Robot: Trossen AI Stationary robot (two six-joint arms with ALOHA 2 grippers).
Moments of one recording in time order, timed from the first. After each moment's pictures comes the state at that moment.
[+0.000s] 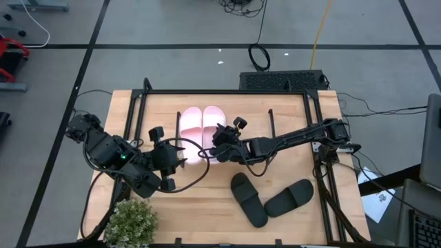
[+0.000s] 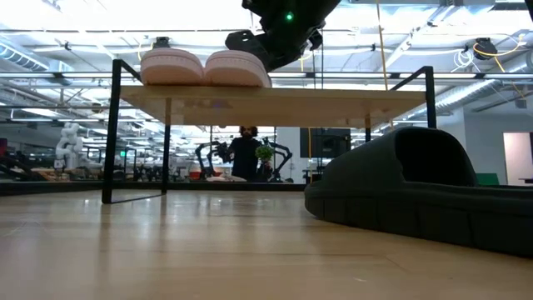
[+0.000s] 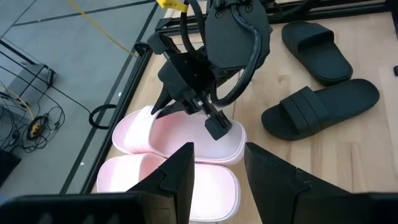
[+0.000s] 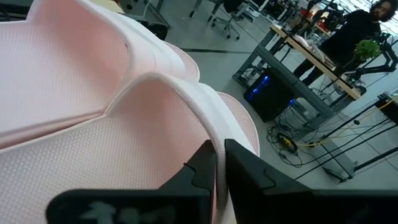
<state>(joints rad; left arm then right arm) -0.62 1.57 1.98 -1.44 -0.76 -0.53 0.16 1.87 1.40 -0.21 1.02 0.09</state>
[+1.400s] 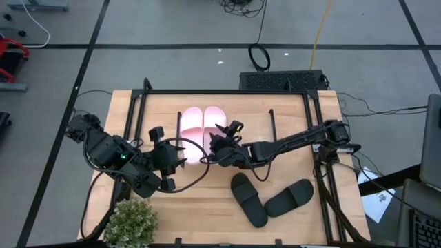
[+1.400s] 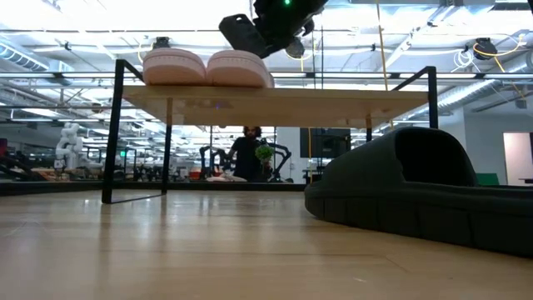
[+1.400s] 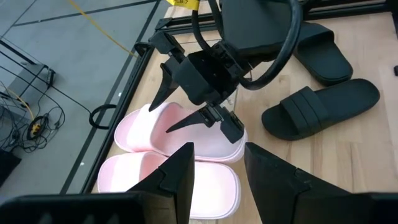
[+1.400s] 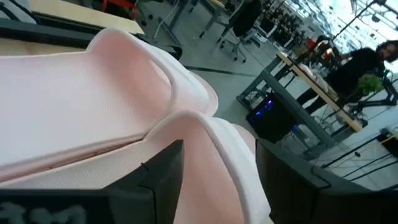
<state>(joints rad) -0.62 1.57 1.98 -1.44 -0.76 -0.53 0.20 1.87 1.40 -0.08 1.02 -0.09</state>
